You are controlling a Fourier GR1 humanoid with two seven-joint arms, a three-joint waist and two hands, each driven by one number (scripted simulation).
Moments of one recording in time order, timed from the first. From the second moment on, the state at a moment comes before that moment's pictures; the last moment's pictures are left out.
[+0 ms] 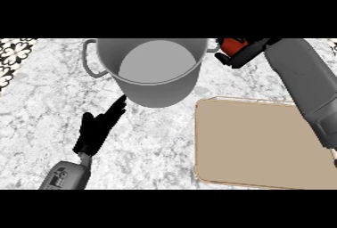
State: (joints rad) left arm -0.17 0.19 -0.21 -1.34 0.09 -0.08 0.15; right arm -1.20 -0.37 0.15 -0.40 0.28 0.33 -0.73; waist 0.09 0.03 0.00
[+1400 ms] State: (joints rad) left arm -0.19 0.17 -0.22 -1.34 0.07 -0.10 0.16; right arm -1.48 -0.01 0.52 -0.09 0.74 0.12 -0.33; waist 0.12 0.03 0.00
